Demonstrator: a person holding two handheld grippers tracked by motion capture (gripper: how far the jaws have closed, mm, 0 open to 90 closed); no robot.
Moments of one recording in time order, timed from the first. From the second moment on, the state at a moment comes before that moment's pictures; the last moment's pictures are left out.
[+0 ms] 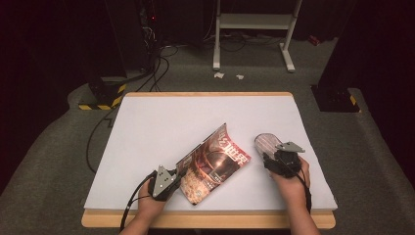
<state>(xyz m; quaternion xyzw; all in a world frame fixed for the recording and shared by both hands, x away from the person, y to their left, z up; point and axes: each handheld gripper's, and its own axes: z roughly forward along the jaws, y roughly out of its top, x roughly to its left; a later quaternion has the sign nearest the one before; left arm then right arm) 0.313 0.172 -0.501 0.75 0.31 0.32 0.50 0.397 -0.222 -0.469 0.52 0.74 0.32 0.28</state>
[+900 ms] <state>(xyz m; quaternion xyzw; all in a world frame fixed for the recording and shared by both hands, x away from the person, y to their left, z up) 0.316 0.172 -0.486 0.72 0.33 0.28 0.54 0.346 -0.176 -0.484 0.46 0.76 0.40 0.24</state>
